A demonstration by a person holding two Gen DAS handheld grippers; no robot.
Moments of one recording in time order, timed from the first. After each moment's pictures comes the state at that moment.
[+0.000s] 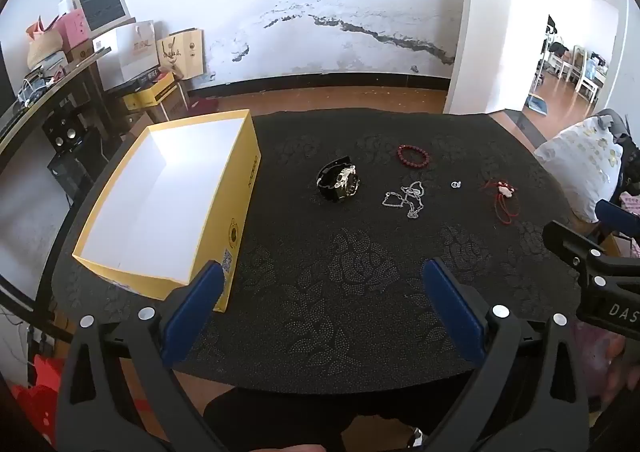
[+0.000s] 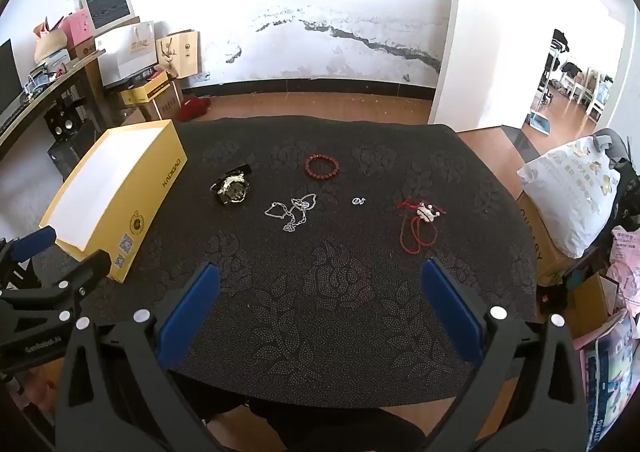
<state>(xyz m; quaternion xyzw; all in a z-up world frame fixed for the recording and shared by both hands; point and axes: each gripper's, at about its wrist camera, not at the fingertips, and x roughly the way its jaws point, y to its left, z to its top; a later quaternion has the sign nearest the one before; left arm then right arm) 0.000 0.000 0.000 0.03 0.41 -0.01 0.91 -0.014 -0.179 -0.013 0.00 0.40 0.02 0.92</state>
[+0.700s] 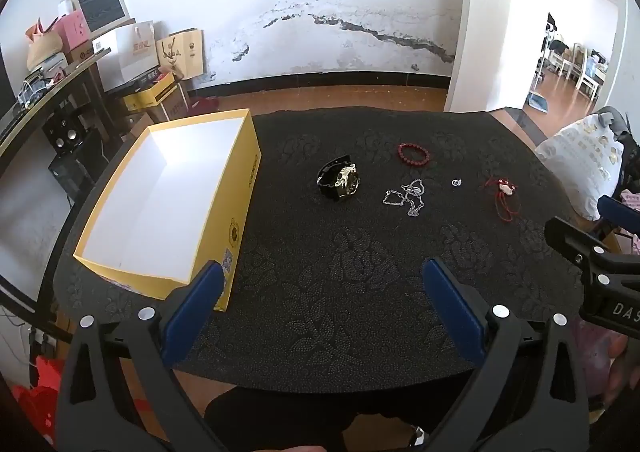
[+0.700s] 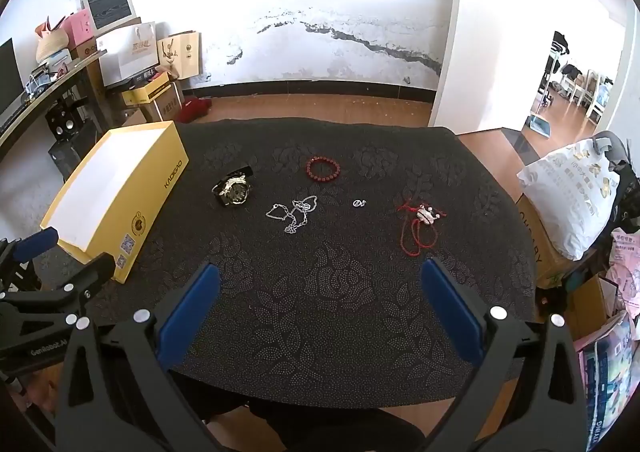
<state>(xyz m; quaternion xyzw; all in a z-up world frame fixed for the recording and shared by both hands) -0.001 0.002 -0.001 0.03 0.41 -0.01 0.91 -0.015 -0.175 -0.012 0.00 0.40 0.02 0.92</state>
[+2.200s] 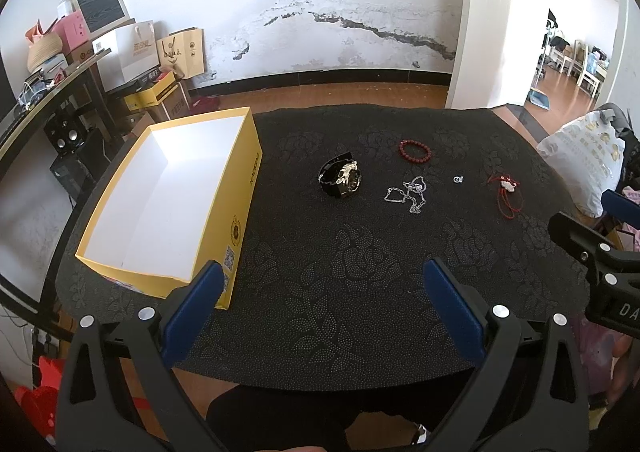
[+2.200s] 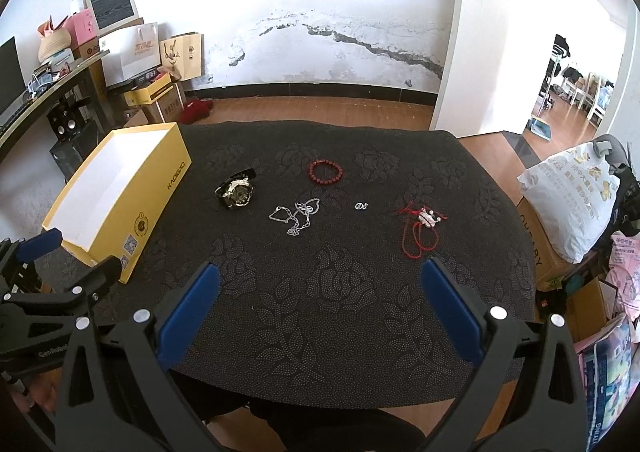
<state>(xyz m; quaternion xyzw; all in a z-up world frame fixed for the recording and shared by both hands) -0.001 0.000 -0.003 0.04 0.41 -0.01 0.91 -0.016 -0.173 -0.007 0.00 0.39 0.02 0.92</state>
